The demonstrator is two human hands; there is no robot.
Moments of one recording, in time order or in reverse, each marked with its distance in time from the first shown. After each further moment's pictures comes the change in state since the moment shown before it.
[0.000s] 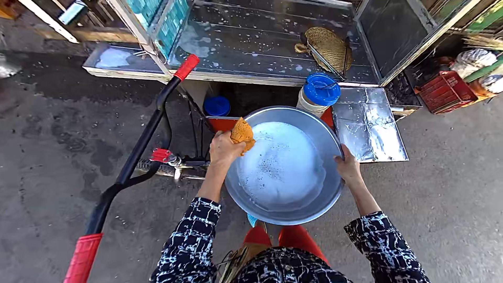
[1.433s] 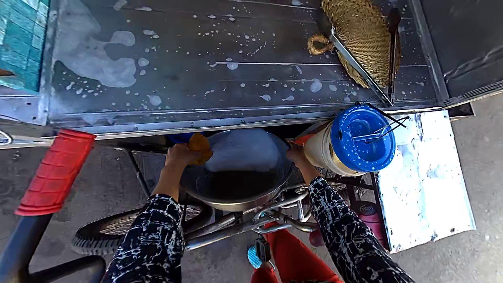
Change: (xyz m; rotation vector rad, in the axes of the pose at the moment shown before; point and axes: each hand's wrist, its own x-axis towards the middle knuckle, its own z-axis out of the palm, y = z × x) left_hand 0.398 -0.149 0.109 0.301 -0.378 -0.277; right_hand 0.354 -0.115 0.237 -0.143 -0.488 0.253
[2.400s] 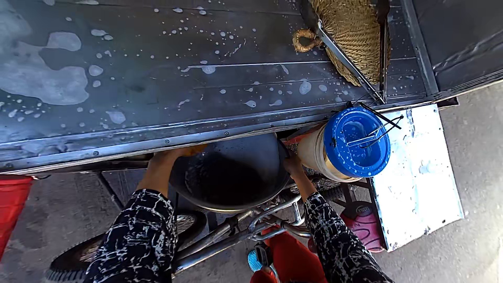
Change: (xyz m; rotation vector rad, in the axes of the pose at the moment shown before) left_hand 0.036 0.046 0.008 0.230 0.280 0.671; right_hand -0.003 0.029 0.010 0.195 0.145 0.093
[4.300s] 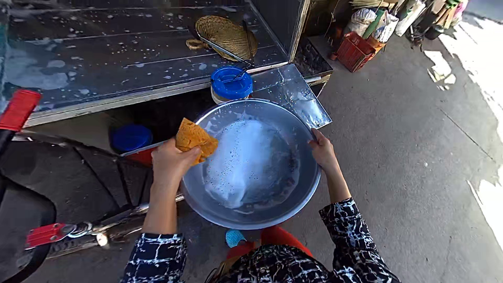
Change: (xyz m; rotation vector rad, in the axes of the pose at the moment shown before) left_hand -0.337 0.378 -0.154 -0.440 0.149 -0.236; right_hand -0.380 0.314 -0.228 0.286 0.516 -0.329
